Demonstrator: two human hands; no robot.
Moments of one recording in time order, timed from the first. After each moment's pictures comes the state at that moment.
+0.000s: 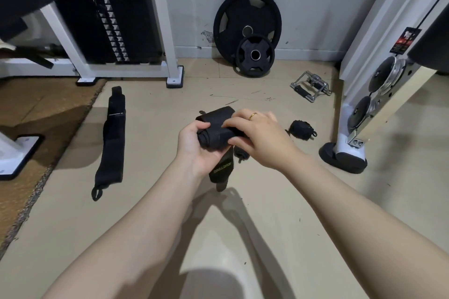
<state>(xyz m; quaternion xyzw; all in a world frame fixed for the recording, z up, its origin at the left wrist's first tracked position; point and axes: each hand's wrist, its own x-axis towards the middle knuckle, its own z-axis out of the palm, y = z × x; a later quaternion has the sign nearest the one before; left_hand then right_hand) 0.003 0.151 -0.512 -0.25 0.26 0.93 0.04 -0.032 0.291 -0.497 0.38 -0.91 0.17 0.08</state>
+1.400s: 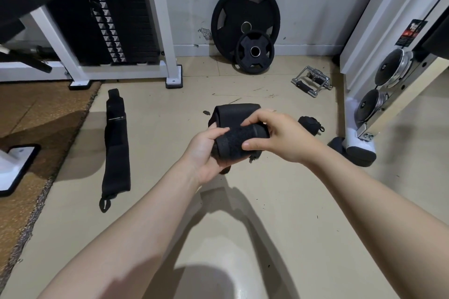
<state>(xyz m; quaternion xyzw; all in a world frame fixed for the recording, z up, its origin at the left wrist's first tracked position) -0.005 0.093 -0.535 -0.12 0.40 0.89 0.16 -0.034 0.254 -0.493 0.25 -0.87 0.41 -0.09</state>
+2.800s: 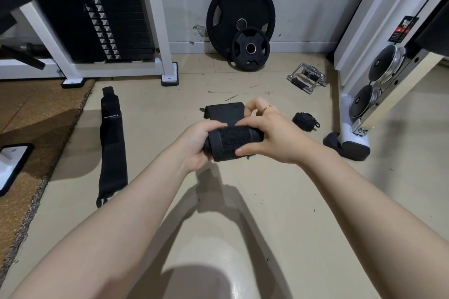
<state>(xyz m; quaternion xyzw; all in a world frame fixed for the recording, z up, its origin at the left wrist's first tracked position) -0.014 0.077 -0.534 -0.13 0.52 0.82 0.18 -0.027 0.248 -0.500 0.32 -0.91 0.27 -0.04</state>
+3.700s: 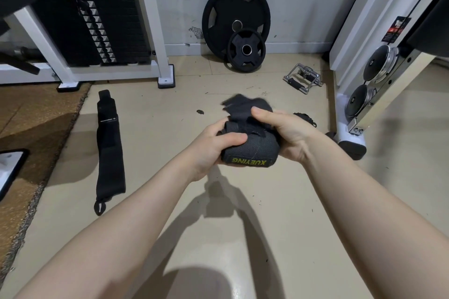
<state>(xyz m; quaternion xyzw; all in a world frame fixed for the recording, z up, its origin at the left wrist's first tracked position) 0.001 0.090 -0.527 0.04 0.62 0.77 0.16 -0.031 0.254 -0.492 0.00 -0.58 0.76 -0.28</state>
